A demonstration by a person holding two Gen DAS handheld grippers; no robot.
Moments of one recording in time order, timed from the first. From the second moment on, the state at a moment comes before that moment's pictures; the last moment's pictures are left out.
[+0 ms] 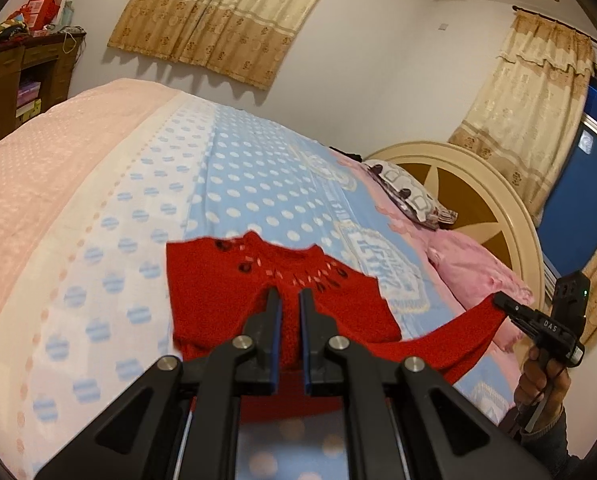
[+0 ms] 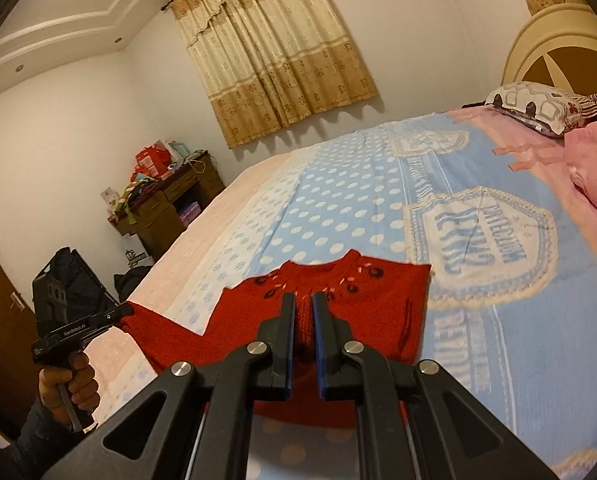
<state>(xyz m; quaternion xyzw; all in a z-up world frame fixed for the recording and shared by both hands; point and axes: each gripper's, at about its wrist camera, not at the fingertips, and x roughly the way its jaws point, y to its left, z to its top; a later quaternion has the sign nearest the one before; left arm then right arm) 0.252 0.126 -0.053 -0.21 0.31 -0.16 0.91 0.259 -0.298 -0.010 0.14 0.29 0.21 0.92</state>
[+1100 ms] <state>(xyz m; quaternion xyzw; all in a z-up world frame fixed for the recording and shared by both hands) 0.450 0.148 -0.182 -0.27 0.42 -0.07 0.86 0.508 -0.317 -0.153 0.20 0.40 0.07 0.89</state>
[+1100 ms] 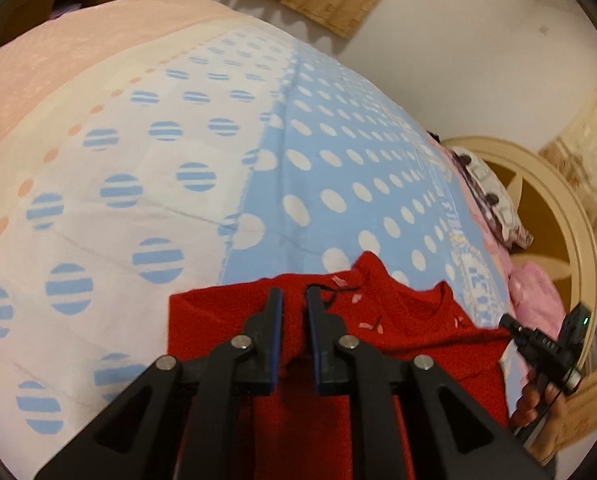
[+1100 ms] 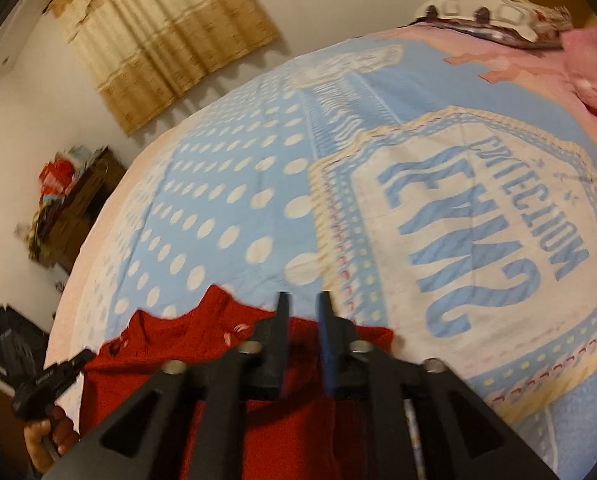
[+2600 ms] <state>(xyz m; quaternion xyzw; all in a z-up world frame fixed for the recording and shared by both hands) 0.318 0.134 -0.202 -0.13 0.41 0.01 0.90 0.331 -0.196 -0.149 -0.04 0.45 0.17 0.88</state>
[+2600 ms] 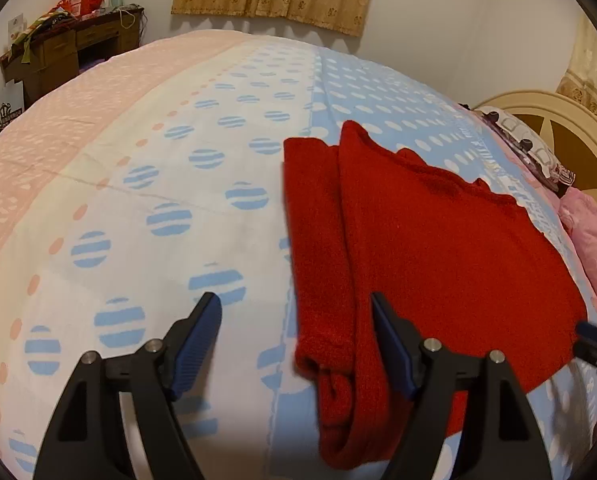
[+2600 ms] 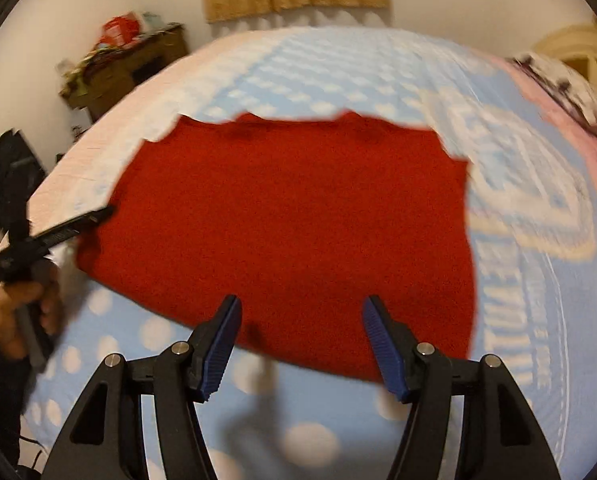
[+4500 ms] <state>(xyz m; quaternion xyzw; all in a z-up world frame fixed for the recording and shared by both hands) 0.309 0.220 -0.185 -0.22 0.42 -0.01 0.88 0.276 0.047 -0.193 -0.34 0.31 0.26 0.84</state>
